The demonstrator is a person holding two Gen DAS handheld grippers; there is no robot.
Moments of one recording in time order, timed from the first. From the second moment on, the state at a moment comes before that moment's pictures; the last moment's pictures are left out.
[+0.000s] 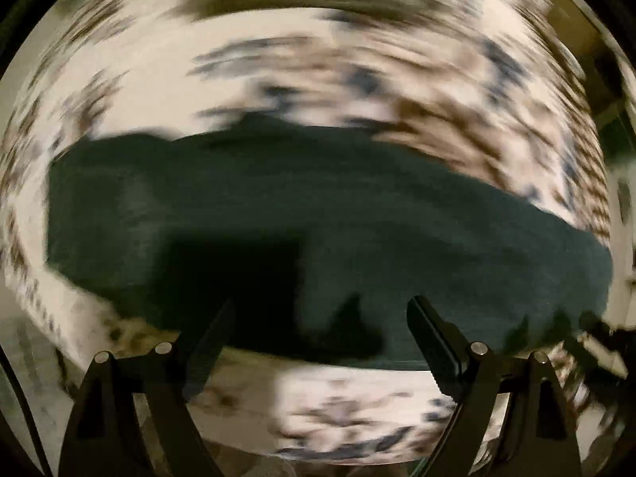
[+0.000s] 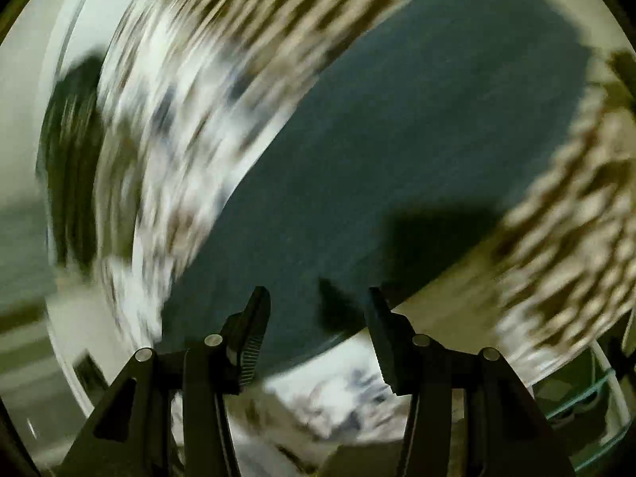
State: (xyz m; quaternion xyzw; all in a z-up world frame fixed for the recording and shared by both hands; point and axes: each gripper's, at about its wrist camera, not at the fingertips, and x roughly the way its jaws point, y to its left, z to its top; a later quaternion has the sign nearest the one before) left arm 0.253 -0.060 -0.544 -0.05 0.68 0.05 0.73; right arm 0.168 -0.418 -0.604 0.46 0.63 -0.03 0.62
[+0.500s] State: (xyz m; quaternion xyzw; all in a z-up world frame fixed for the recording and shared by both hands) left arm 0.221 0.261 -0.620 -0.29 0.64 0.21 0.68; right arm 0.166 -0.246 -0.673 0.53 0.64 -0.13 0.55
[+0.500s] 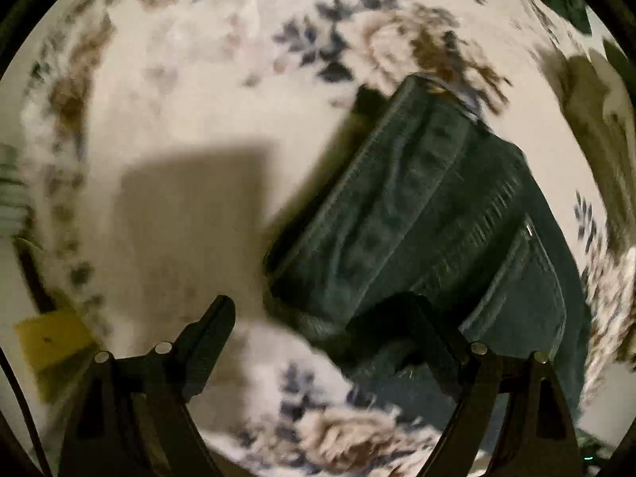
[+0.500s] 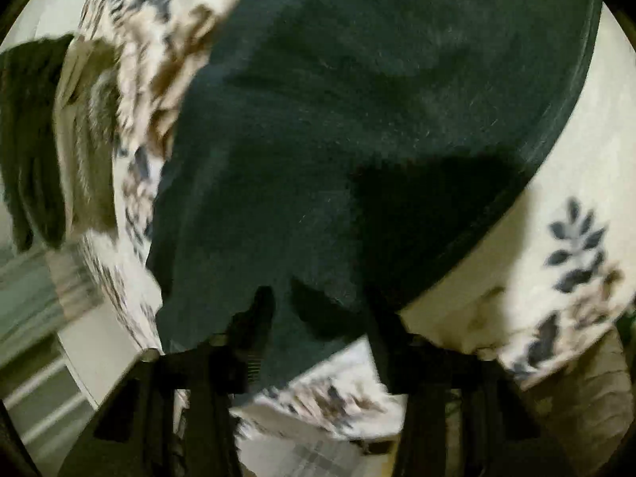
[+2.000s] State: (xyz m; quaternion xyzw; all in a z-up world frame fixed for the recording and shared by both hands) left arm 0.205 0.223 -0.585 -0.20 0.64 0.19 0.72; right arm 0.367 -0.165 -0.556 0.22 0.68 0.02 0.70
